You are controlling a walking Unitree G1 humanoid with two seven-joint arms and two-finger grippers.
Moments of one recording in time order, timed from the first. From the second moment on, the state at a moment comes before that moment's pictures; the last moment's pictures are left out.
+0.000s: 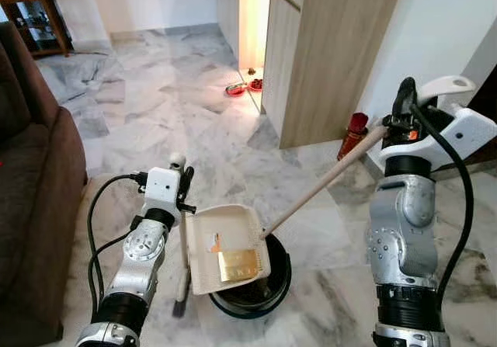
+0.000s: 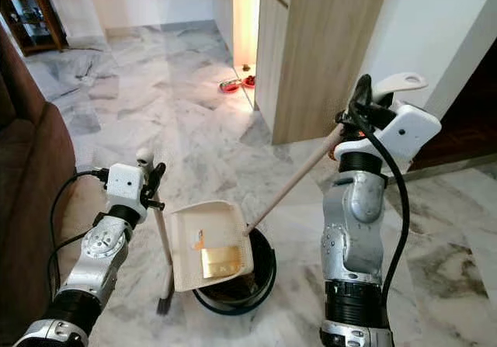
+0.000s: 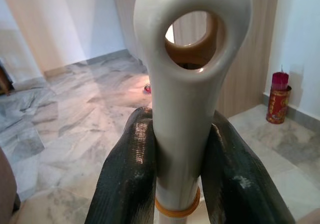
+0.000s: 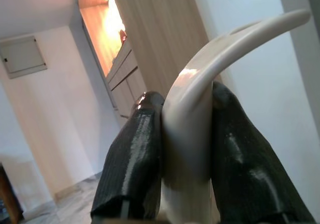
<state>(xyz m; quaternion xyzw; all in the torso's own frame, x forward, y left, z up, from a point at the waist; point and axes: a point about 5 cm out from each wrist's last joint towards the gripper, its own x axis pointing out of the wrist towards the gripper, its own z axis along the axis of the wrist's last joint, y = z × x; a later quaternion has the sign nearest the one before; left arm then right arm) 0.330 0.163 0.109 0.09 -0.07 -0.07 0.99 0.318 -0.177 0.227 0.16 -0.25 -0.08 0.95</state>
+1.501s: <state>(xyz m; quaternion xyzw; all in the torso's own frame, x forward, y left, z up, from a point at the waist) 0.329 0.160 0.110 0.08 -0.08 -0.07 0.99 0.293 -0.108 0.265 0.07 -0.36 0.05 0.93</state>
